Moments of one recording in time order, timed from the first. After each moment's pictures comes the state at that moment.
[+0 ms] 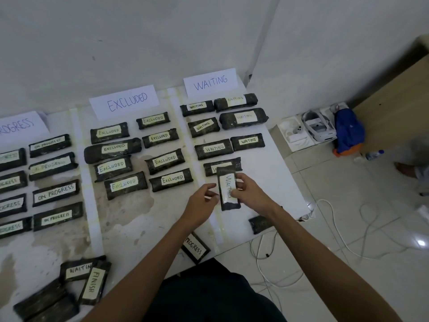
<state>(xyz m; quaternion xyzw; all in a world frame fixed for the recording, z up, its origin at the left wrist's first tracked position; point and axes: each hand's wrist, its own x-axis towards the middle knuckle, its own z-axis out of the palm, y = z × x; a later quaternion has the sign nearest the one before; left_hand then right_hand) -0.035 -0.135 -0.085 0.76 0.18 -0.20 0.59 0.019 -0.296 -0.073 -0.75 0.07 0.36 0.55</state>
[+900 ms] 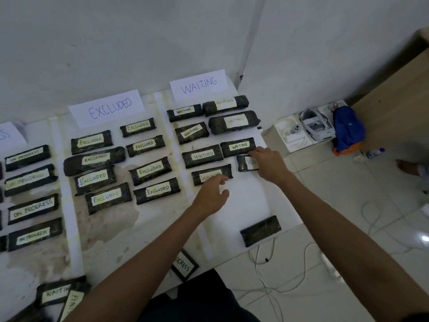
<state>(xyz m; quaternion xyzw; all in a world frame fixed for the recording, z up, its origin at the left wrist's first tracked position) 0.032 -0.183 -0.106 0.85 0.04 -0.18 0.49 0.142 -0.373 -0.101 -0.97 -0.19 0.16 -0.03</state>
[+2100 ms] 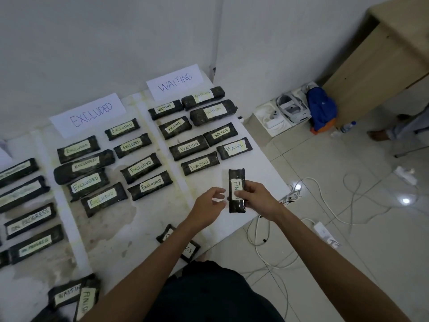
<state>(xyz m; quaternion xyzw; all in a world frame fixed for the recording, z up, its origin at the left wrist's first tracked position) -0.039 -0.187 -0.084 0.78 0.07 -0.28 0.56 -0.021 -0.365 -0.079 -0.69 0.18 0.31 0.63</state>
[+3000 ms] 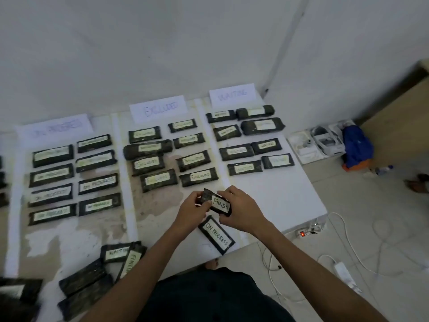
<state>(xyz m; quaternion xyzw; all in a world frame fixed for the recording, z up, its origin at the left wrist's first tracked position) -0.102 -0.050 -0.061 0.74 0.24 -0.16 0.61 -0.062 -0.212 -0.058 -0.93 -0.25 0.16 0.20</state>
